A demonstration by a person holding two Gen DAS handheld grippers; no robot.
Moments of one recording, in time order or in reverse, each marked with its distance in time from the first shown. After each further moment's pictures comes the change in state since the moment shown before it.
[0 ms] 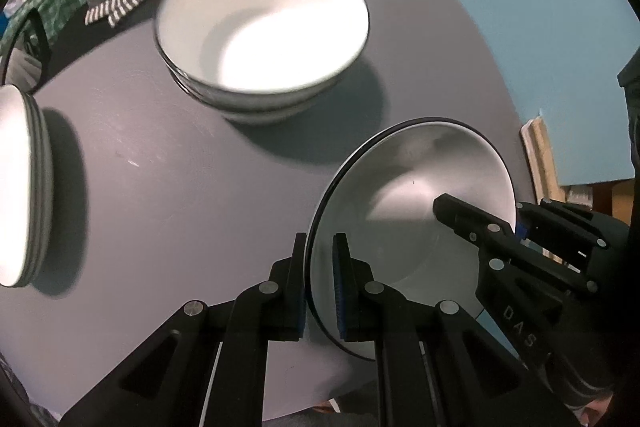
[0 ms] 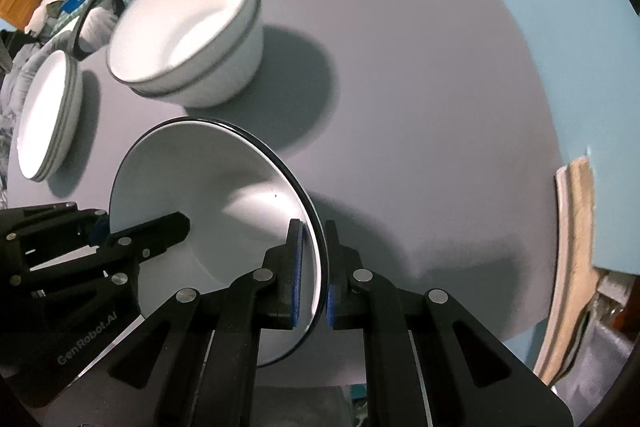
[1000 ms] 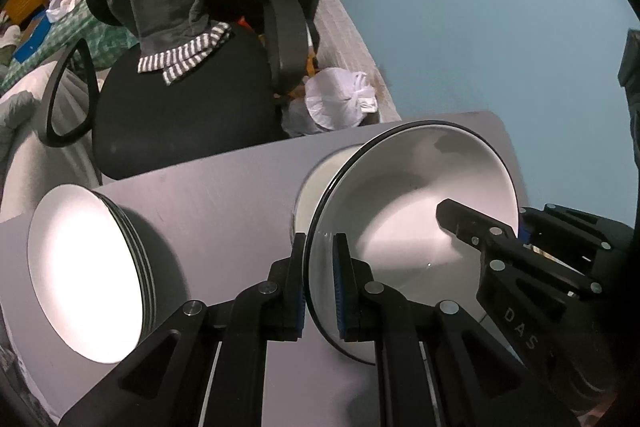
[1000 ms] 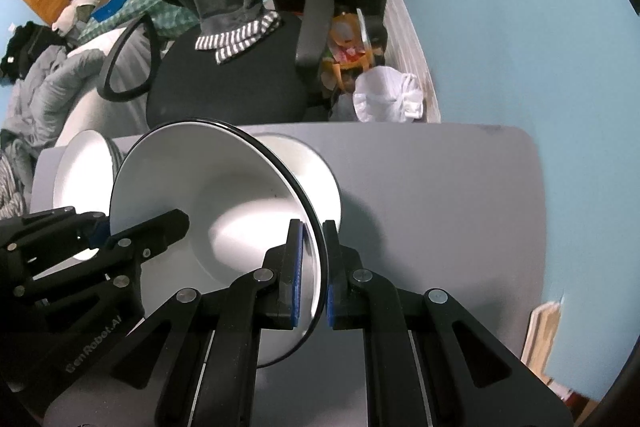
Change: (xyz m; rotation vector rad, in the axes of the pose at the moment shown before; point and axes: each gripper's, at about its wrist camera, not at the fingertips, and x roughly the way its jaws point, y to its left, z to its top) left arm -0.064 0.052 0.091 -0.092 -0.164 0.095; right arm -0.008 0.043 0.096 -0.117 -0.103 0.033
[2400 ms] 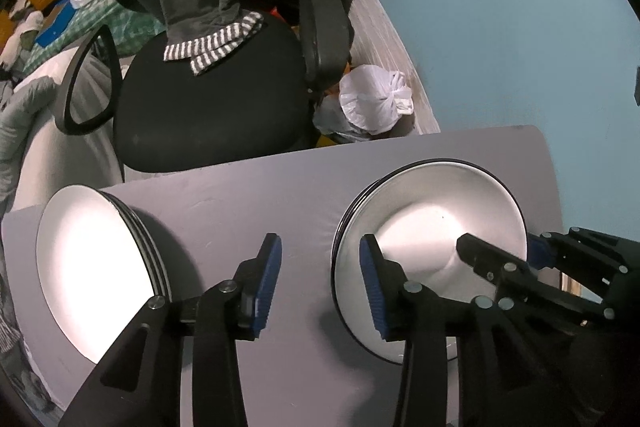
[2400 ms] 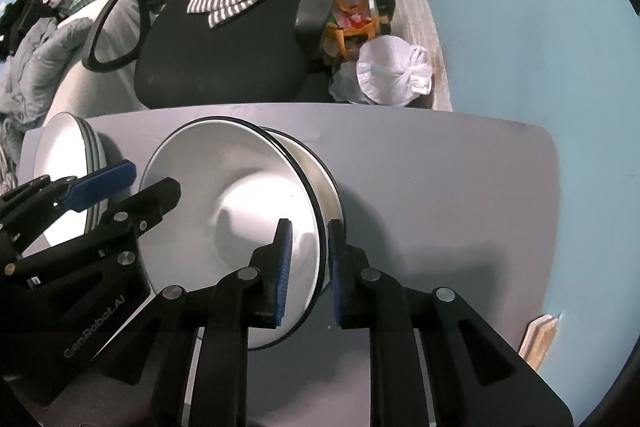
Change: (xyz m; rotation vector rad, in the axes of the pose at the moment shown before) left arm 0.015 0.012 0.012 -0.067 0.018 0.087; right arm 0.026 -0.001 0.018 -0.028 0.145 -0.010
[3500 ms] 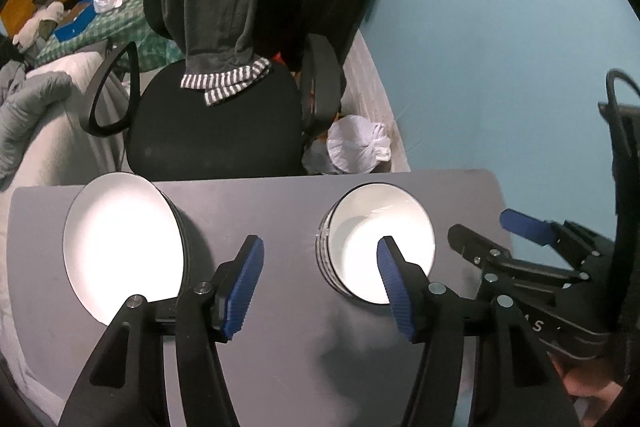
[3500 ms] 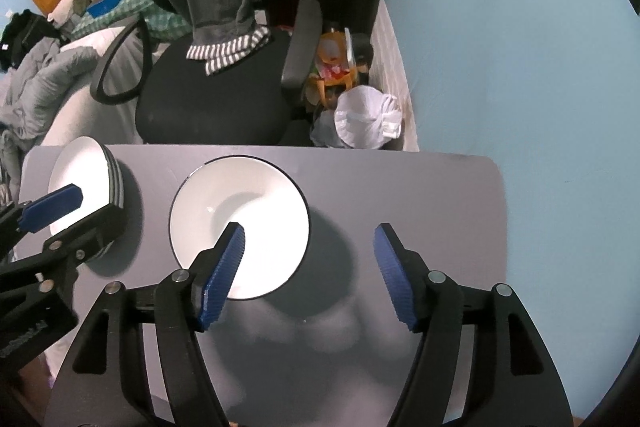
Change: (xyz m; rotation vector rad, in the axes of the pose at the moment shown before) left arm -0.088 0.017 -0.029 -0.090 -0.180 -0.083; right arm -0.068 -0.002 -0.018 -0.012 -0.181 -0.070
